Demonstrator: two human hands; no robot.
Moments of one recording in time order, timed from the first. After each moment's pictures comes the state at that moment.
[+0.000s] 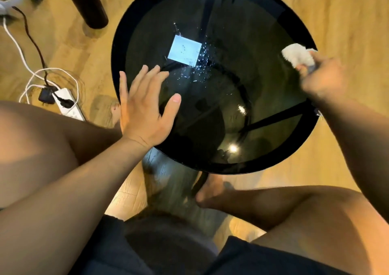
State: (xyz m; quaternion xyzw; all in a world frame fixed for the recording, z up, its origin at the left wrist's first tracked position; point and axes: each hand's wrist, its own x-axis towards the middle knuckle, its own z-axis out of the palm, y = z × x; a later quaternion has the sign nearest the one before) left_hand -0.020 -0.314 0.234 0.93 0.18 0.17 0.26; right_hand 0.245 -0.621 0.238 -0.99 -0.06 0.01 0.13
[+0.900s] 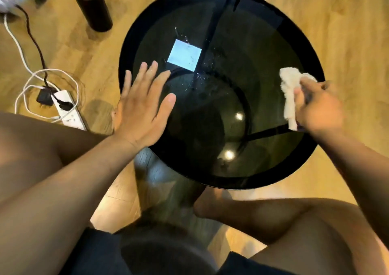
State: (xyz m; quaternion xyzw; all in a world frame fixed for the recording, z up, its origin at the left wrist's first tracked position) left_hand -0.012 -0.279 0.230 0.96 0.14 0.10 0.23; right_hand 0.187 -0.599 0.257 -0.99 -0.11 -0.02 0.06
